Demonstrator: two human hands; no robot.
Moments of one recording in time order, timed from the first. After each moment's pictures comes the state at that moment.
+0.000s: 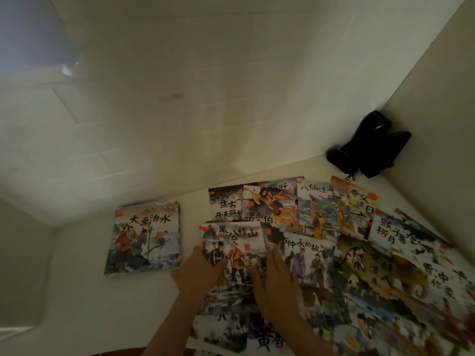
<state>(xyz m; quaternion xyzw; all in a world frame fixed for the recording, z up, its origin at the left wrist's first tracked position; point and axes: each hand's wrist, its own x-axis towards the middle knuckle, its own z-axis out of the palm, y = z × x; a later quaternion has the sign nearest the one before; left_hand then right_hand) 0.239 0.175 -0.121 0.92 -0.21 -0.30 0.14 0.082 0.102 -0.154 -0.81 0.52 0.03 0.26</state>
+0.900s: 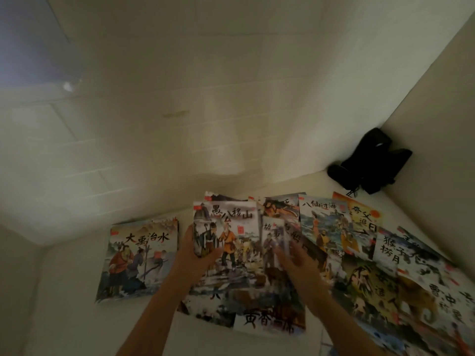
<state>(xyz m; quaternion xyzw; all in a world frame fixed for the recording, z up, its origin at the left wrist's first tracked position) 0.297 0.158 -0.110 0.73 -0.25 -0.36 0.52 0.086 0.017 -0.132 -0.66 0.53 -0.12 0.51</state>
